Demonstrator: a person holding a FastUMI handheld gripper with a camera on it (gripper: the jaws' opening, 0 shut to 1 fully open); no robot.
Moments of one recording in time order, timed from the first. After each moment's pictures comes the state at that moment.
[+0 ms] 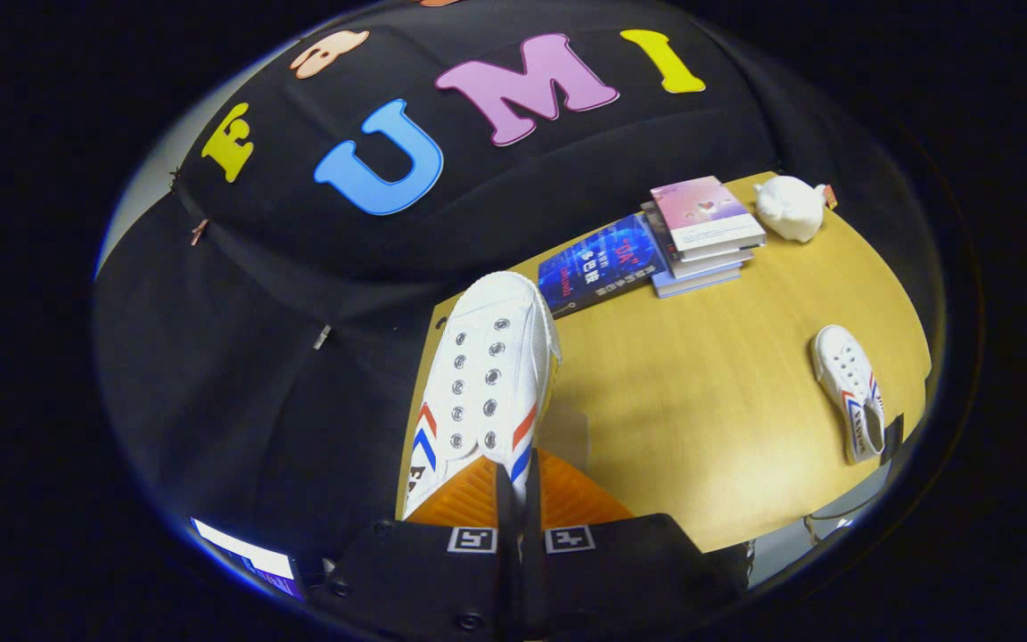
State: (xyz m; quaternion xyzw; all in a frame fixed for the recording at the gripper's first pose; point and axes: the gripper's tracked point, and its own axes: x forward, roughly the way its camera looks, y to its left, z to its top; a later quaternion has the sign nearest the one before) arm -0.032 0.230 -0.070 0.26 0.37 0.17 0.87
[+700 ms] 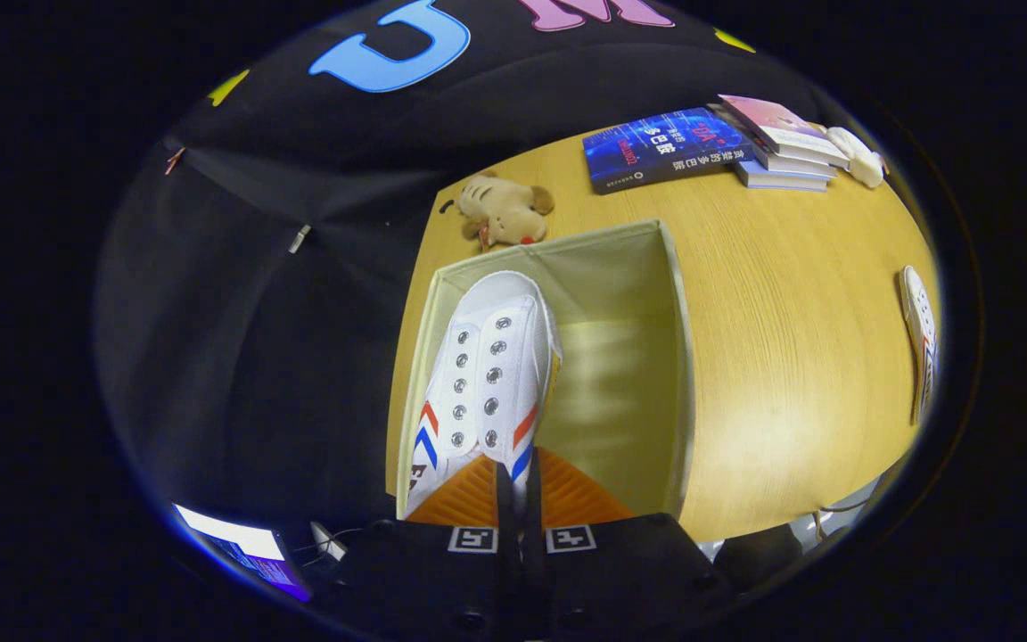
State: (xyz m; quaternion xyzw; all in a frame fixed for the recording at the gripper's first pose) arm -0.052 0.363 -0.198 0.19 0.51 0.19 0.82
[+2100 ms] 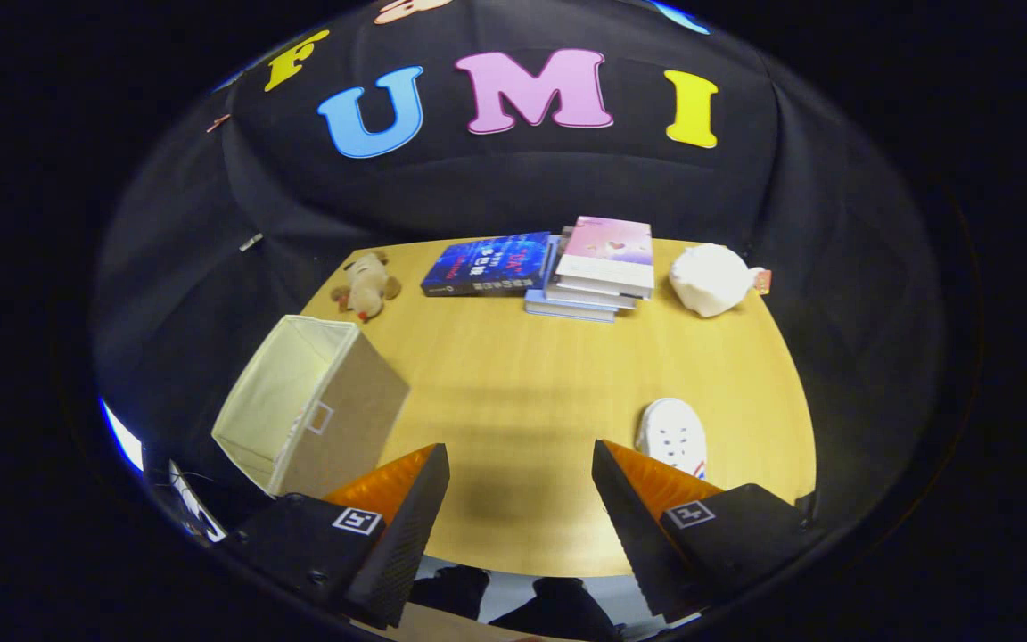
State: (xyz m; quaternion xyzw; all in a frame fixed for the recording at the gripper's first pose) arm -0.036 -0.009 -0.150 0.02 0.37 0.12 0.92
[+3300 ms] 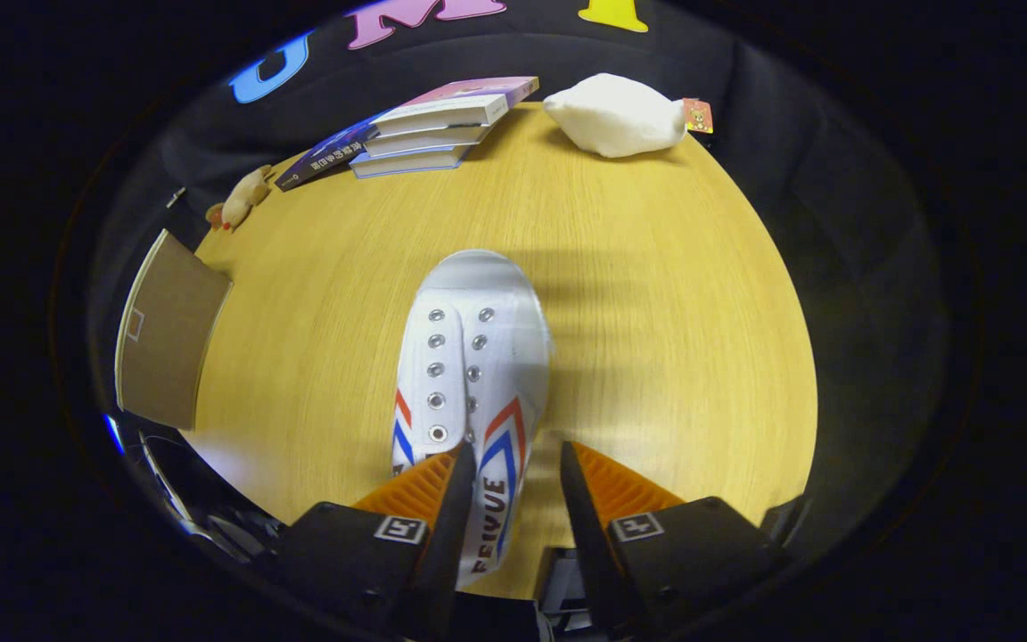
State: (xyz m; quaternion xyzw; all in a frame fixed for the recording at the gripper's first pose) arm -0.010 -0.172 -0.347 0.02 0.52 0.10 0.85
